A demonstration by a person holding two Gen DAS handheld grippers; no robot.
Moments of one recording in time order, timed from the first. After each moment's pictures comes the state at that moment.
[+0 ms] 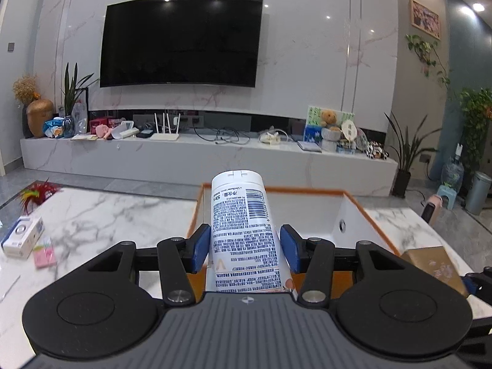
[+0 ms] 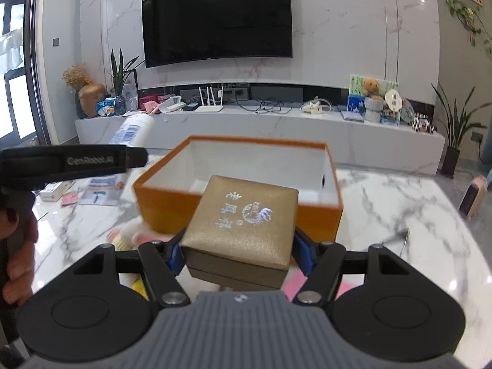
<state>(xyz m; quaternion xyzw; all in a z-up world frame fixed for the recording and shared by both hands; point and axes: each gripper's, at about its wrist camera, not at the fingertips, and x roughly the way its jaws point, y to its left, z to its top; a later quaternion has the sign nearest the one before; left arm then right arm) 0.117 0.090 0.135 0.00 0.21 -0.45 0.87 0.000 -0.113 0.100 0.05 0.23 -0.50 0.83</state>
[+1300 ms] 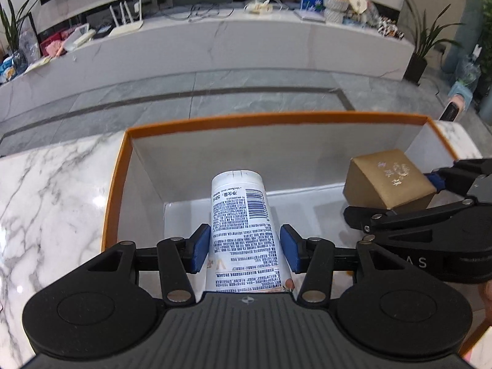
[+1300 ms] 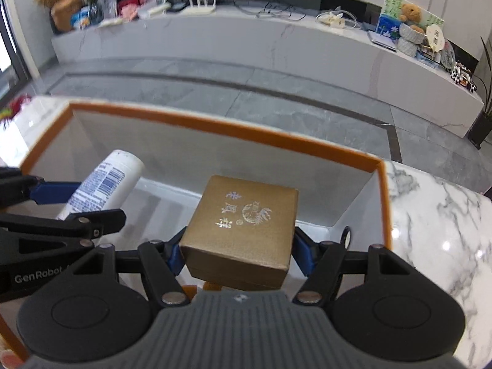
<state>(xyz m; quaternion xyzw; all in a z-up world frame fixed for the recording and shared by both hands) 0.236 -0.112 0.057 0.18 0.42 -0.47 0.75 0.107 -0.416 0.064 0.11 0.44 -0.44 0.78</state>
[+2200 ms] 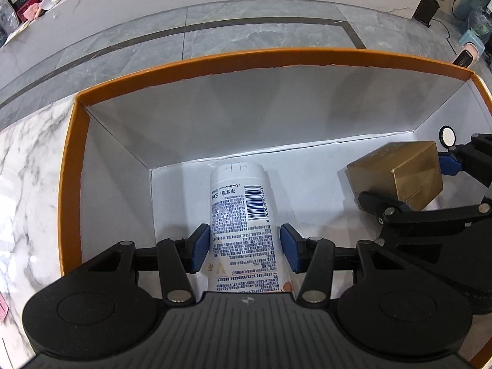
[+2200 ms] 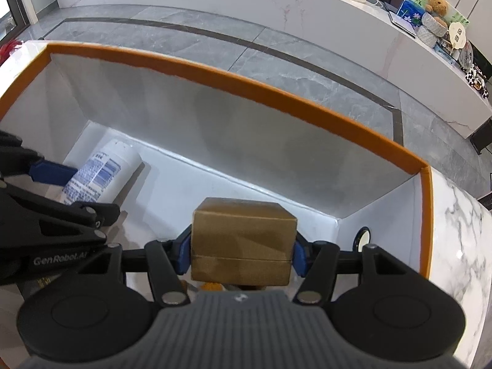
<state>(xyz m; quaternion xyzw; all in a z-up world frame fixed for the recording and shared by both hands) 0.254 -0.144 0.033 0.28 0.51 -0.45 0.67 0.126 -0.441 0.039 0.09 0.52 -0.40 0.74</state>
